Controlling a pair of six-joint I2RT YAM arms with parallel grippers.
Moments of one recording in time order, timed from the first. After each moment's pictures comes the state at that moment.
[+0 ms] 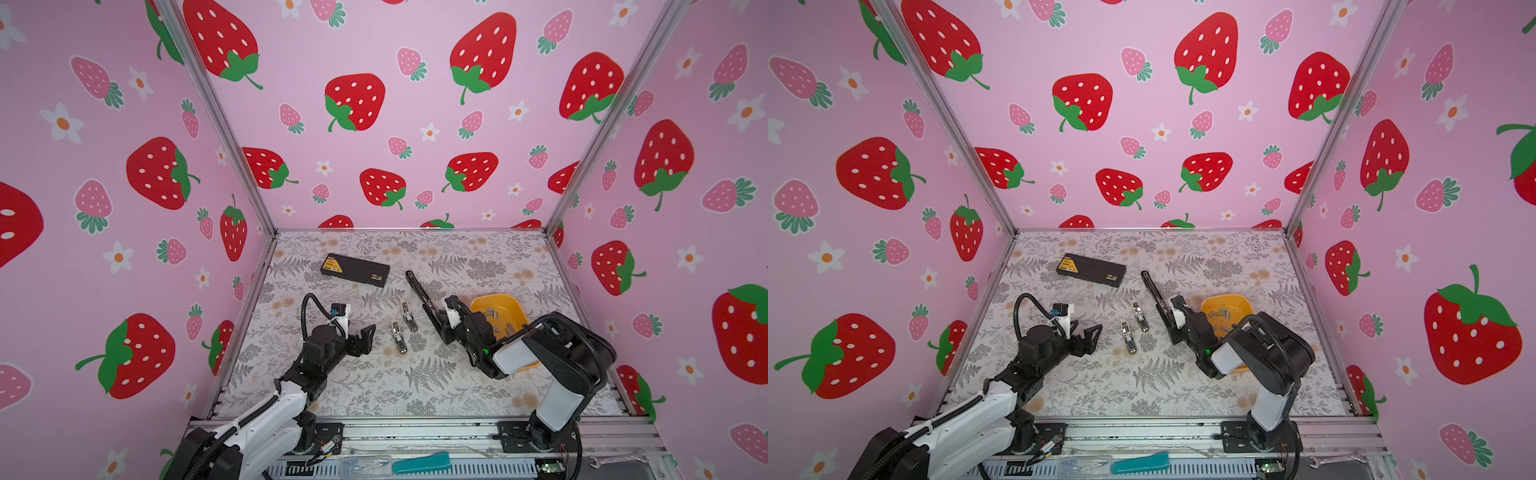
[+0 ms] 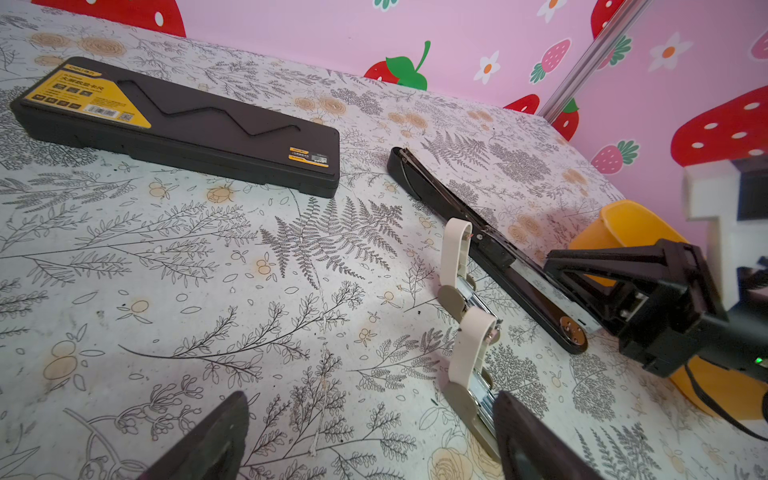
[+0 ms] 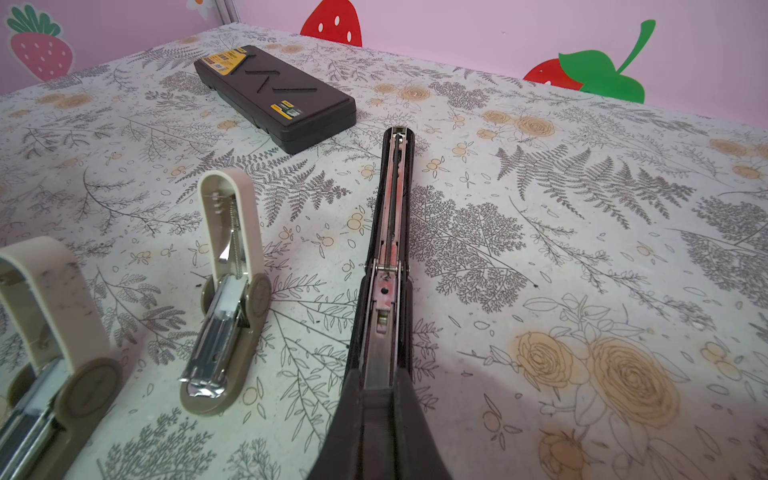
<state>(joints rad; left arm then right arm) -0.41 0.91 0.18 0.32 0.08 -0.29 0.75 1.75 0.39 1.00 0.08 0.04</state>
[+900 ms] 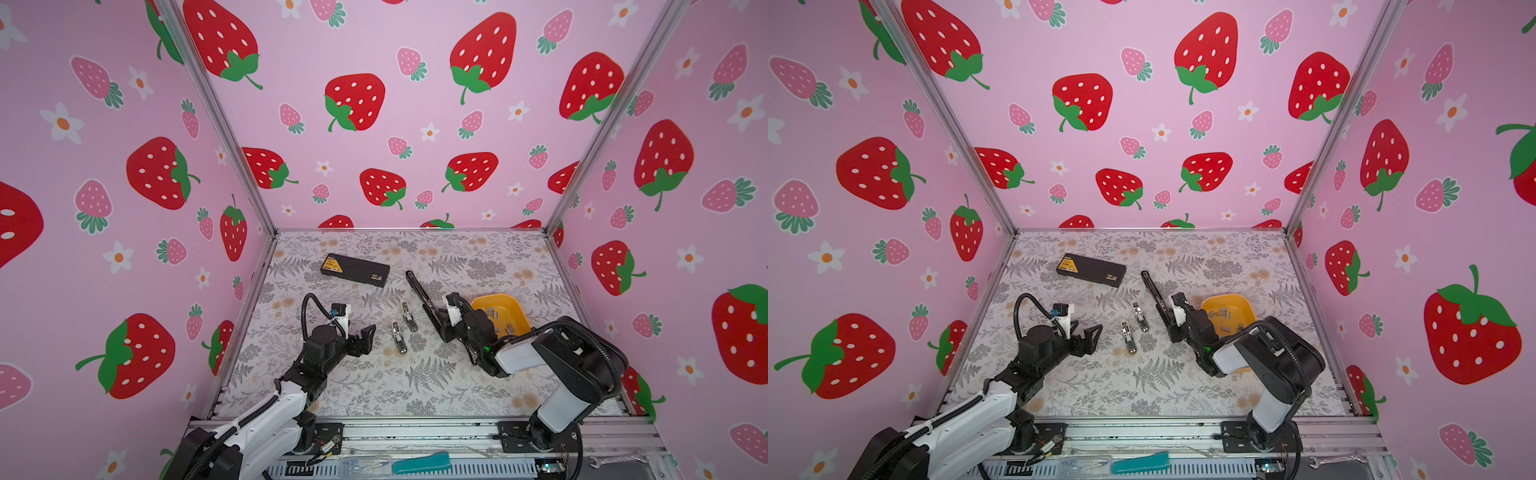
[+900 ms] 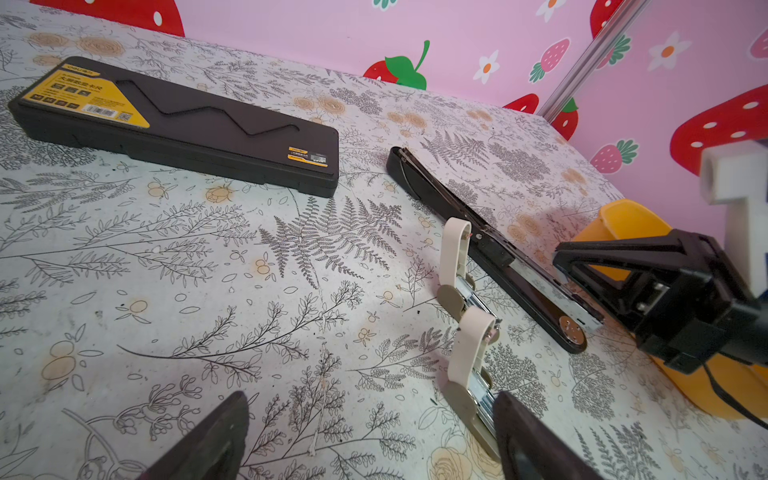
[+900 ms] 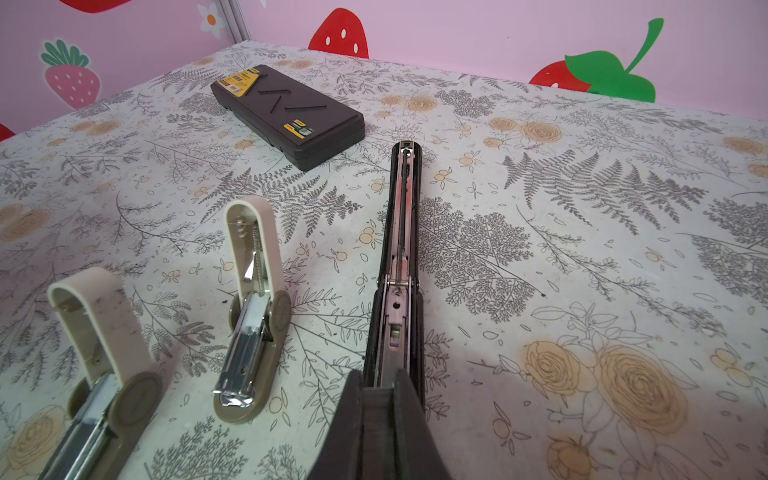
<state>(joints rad) -0.41 0.91 0.18 0.32 0.08 -0.29 0.75 1.69 0.41 0.92 0.05 0.09</state>
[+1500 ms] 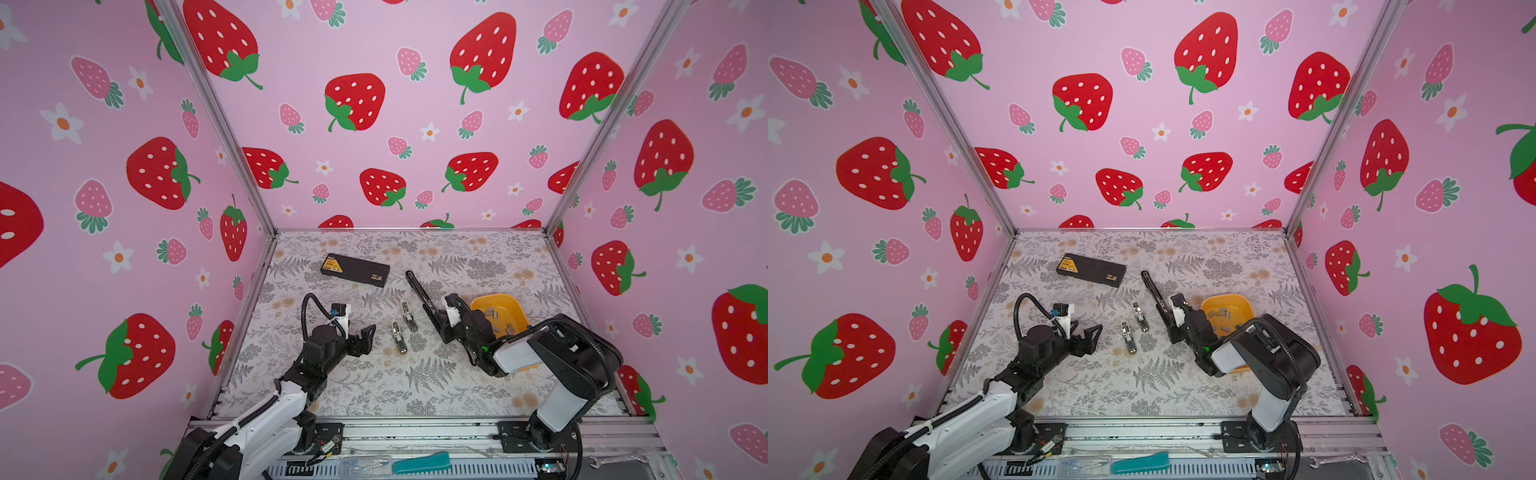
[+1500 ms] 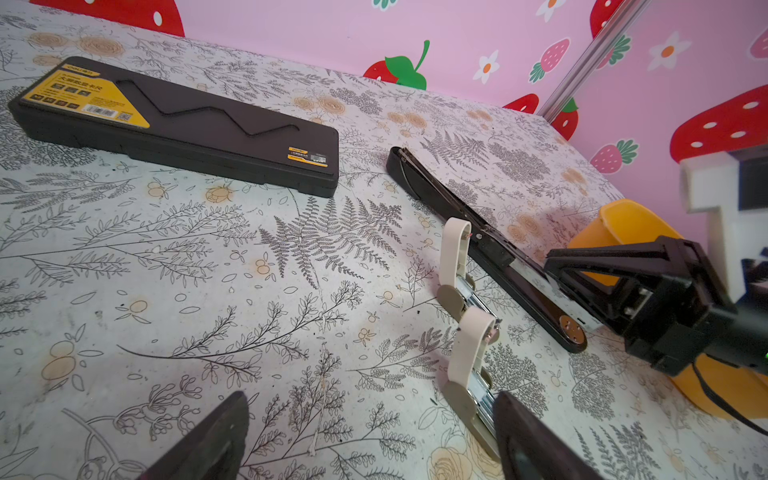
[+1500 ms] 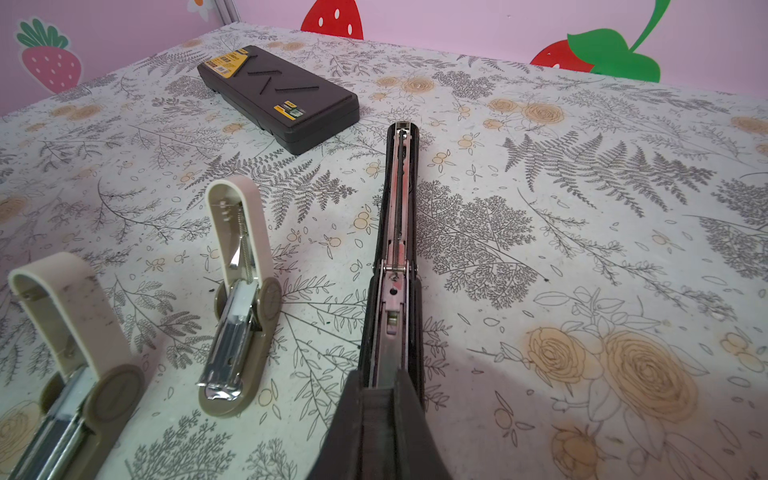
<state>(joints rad) -0.41 0.91 0.18 0.32 0.08 -0.29 0.75 1.71 0.42 0.92 0.06 0.10</state>
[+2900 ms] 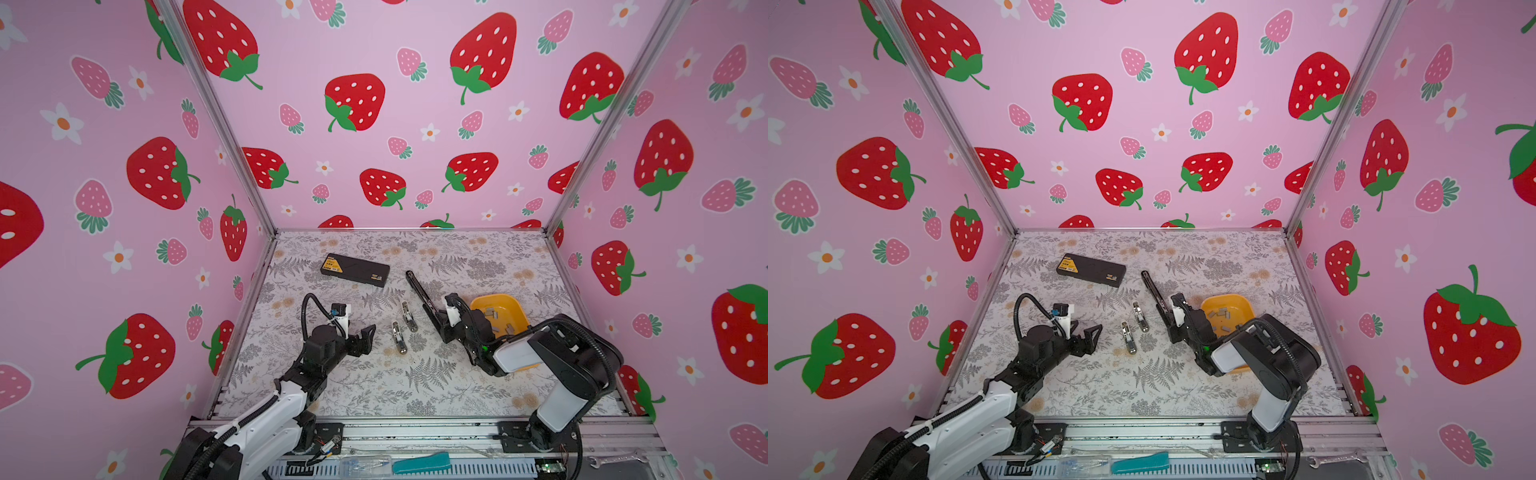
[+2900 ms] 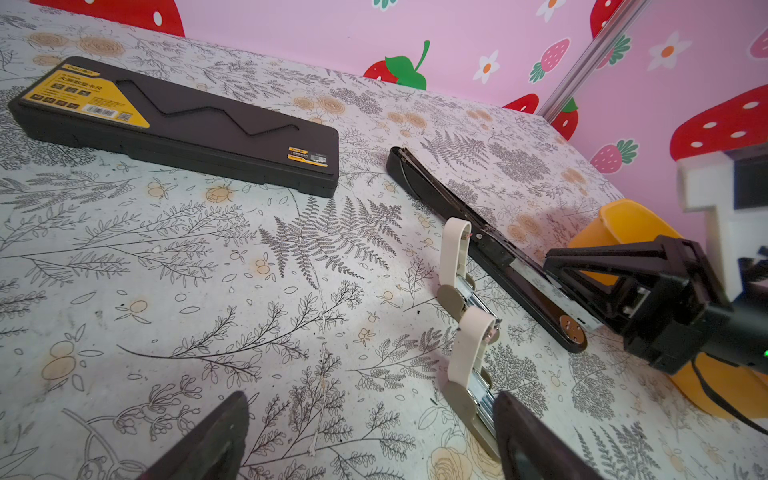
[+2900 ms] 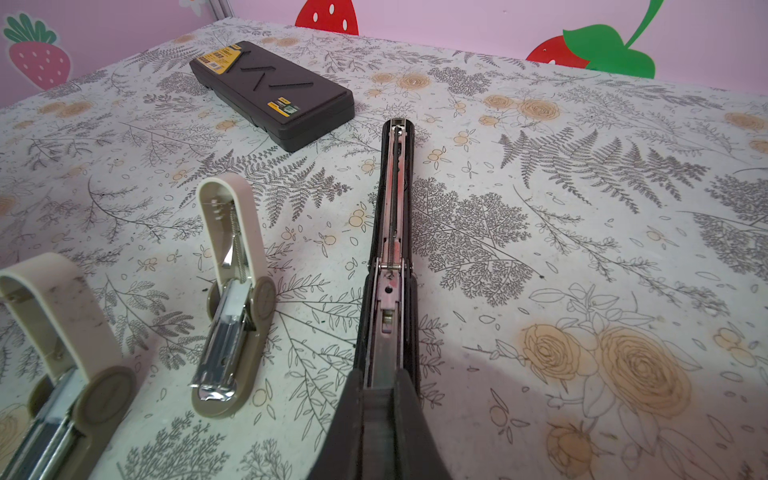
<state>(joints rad) -0.41 0.91 0.18 0.32 0.08 -0.29 0.75 1.71 0.42 0.90 0.07 0.09</state>
